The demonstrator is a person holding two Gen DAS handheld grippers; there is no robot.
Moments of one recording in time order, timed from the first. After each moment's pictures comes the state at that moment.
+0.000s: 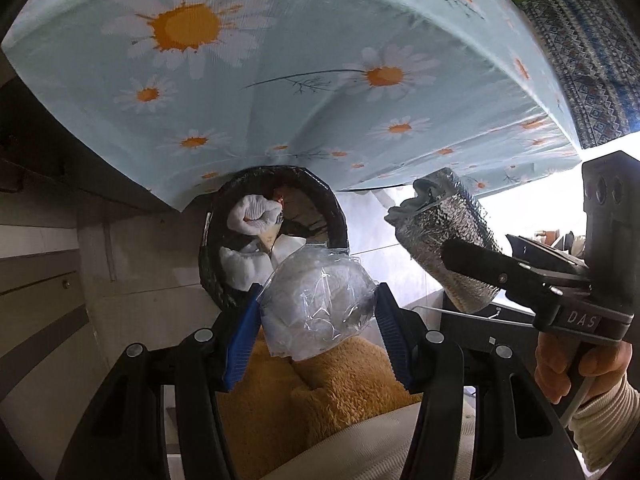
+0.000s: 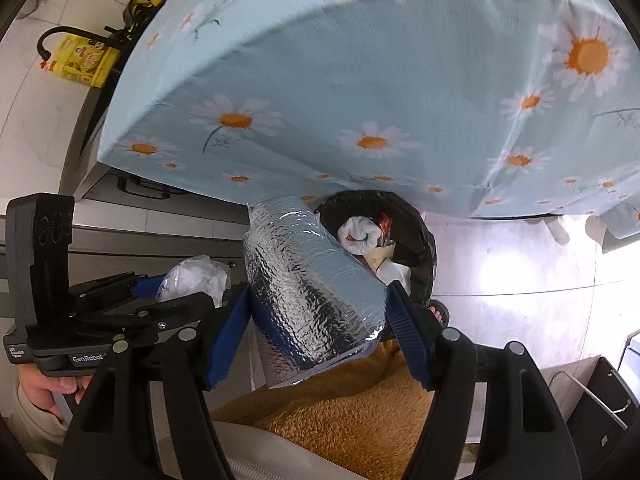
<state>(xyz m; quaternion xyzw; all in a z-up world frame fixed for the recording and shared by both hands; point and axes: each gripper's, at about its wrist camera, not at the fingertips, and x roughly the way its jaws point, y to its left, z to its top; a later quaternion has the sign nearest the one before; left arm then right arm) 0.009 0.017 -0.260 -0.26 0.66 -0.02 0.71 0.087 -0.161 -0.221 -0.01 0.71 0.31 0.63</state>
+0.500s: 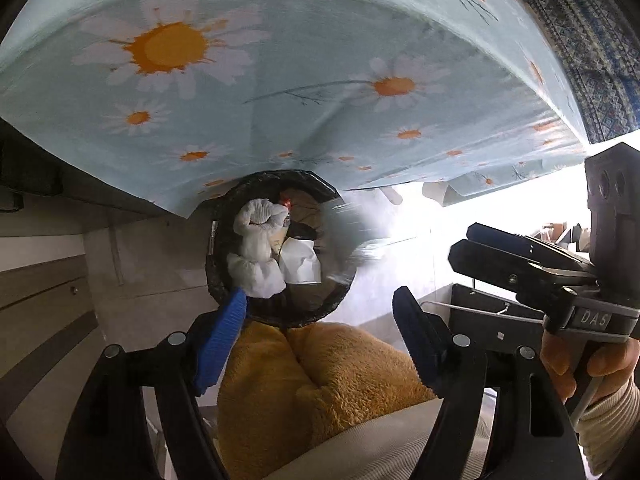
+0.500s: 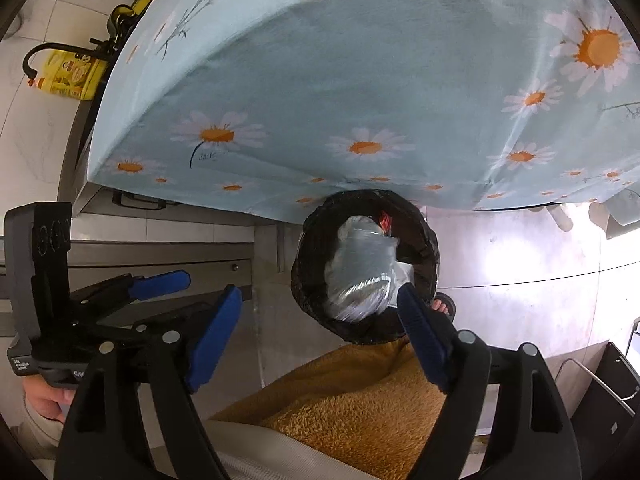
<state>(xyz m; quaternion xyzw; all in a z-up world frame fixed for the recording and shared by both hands) 0.023 0.020 -0.262 -0.24 0.67 -0.02 0.70 0.097 -0.159 -0.229 0.00 0.72 0.29 0.63</state>
